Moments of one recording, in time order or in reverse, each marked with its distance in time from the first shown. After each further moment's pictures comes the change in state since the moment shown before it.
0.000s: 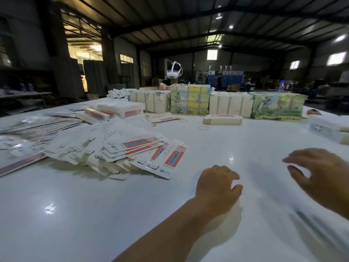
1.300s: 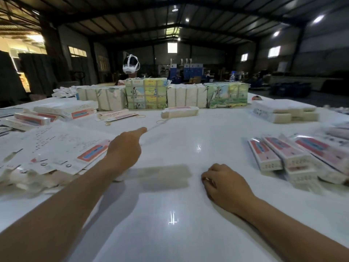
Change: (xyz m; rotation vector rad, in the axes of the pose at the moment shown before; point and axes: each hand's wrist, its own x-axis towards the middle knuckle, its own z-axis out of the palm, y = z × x) left_hand 0.056 -0.088 -0.059 0.337 0.170 -0.157; right_hand -0.041 -0.041 0.036 0.162 -0.456 0.146
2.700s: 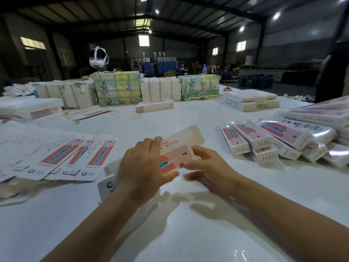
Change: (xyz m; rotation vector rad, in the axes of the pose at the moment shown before) left_hand -0.078 0.100 0.004 -0.100 0.082 0.290; right_hand -0.010 -0.002 -0.029 1.435 -0.108 0.202
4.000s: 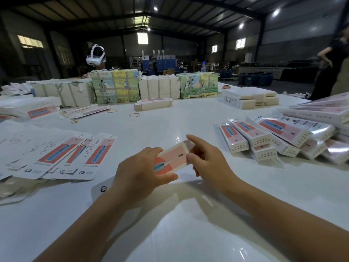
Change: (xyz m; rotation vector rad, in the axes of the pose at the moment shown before) left_hand -0.003 -0.010 0.003 -0.245 -0.259 -0.064; right_hand -0.005 0.000 0.006 -0.552 0.326 -0.221
